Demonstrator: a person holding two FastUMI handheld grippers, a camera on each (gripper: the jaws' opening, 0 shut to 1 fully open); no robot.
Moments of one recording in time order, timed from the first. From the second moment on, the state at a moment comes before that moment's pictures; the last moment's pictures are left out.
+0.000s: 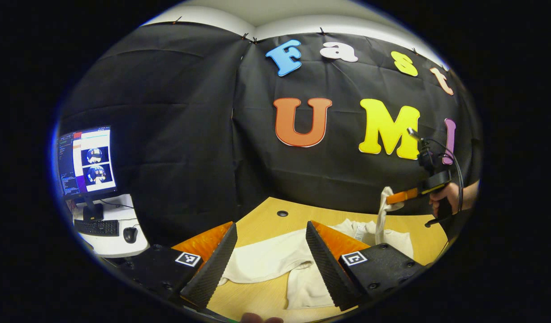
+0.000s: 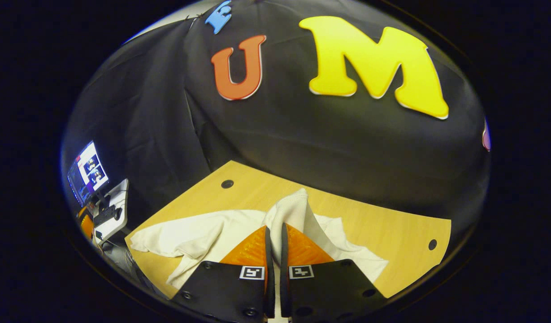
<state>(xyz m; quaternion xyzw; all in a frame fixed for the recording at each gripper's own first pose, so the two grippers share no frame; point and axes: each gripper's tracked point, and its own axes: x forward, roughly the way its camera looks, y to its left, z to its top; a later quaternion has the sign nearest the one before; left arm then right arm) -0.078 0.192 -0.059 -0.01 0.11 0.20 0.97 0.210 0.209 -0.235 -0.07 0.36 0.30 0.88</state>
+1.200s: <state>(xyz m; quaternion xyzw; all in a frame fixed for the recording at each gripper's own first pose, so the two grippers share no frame) -0.085 0.256 -0.090 0.00 0.13 0.23 0.97 0.185 0.336 -0.353 -0.10 0.38 0.31 0.86</state>
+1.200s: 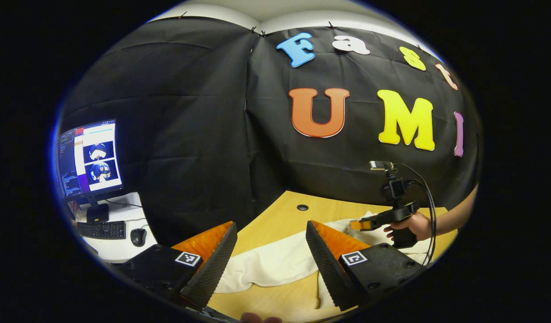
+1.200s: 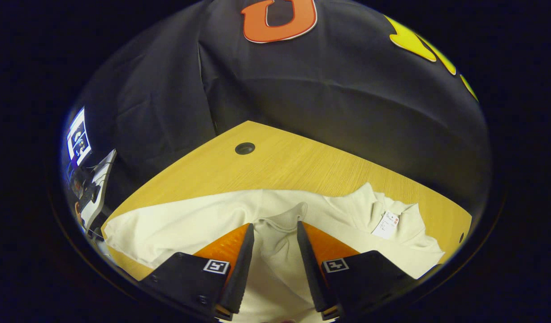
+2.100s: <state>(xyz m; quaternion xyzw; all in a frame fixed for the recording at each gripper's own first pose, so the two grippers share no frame) -0.160 0.306 -0.164 0.12 0.22 0.17 0.95 0.053 0.236 -0.160 -0.02 0.26 0.34 0.90</state>
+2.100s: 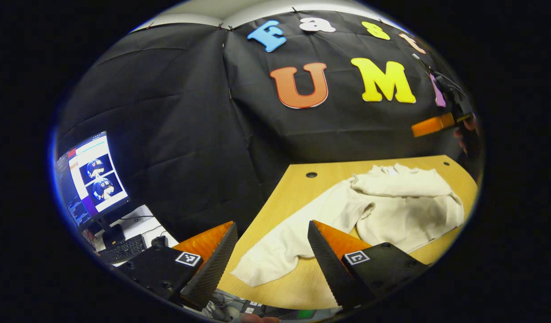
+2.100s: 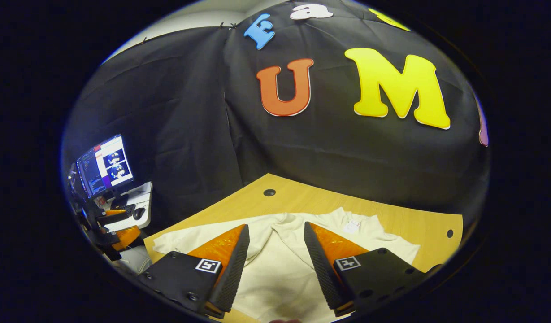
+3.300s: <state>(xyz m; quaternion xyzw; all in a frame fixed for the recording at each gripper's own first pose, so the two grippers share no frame) -0.180 0.380 -0.326 -0.01 0.35 0.12 0.93 -0.008 0.150 -0.168 0.00 0.33 0.26 0.91</state>
